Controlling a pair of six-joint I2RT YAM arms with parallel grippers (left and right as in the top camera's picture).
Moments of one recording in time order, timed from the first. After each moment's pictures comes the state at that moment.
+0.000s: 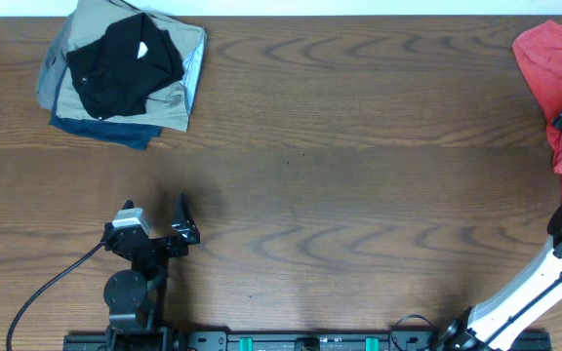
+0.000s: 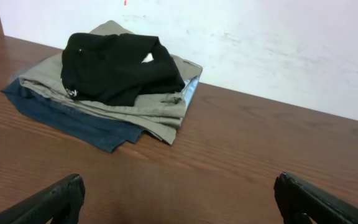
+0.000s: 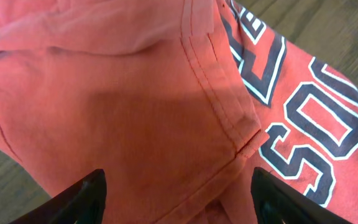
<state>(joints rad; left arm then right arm) 0.01 0.01 0.03 -0.13 -0.01 -0.25 -0.62 2.22 1.49 -0.07 0.09 0.15</state>
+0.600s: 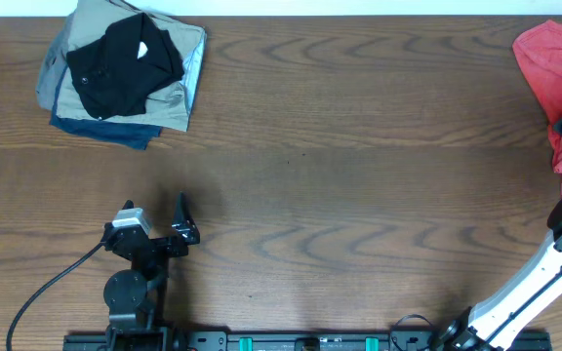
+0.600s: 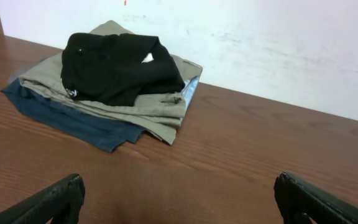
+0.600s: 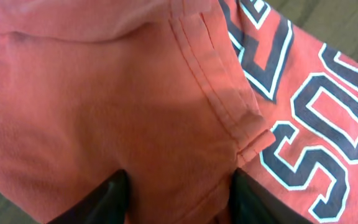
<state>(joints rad) 0.01 0.01 0.03 -0.13 -0.01 -0.25 -0.62 2.28 1.56 -0.13 0.11 0.16</state>
